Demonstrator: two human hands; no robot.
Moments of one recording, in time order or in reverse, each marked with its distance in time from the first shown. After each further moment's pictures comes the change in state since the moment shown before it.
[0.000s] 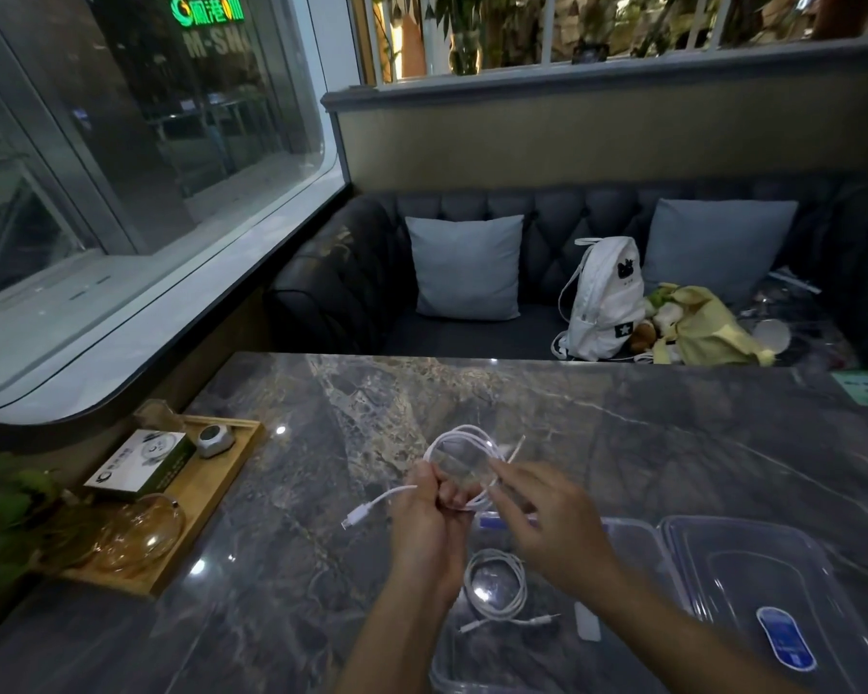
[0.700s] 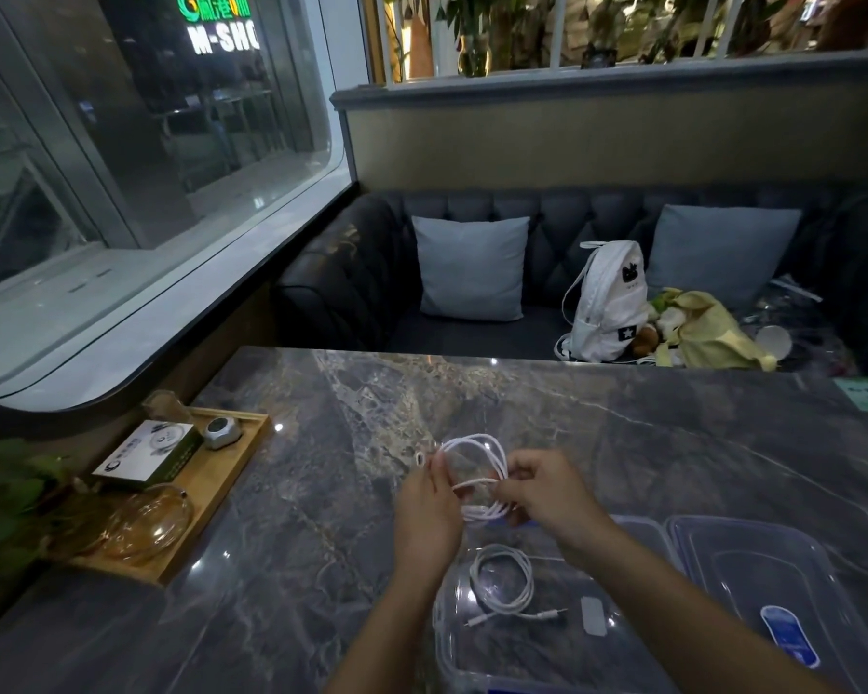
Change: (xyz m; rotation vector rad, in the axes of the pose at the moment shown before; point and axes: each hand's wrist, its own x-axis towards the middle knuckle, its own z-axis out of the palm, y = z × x) left_hand 0.010 0.009 -0.019 1.092 0.092 0.475; right_hand 0.029 -0.014 0.009 0.666 -0.285 0.718
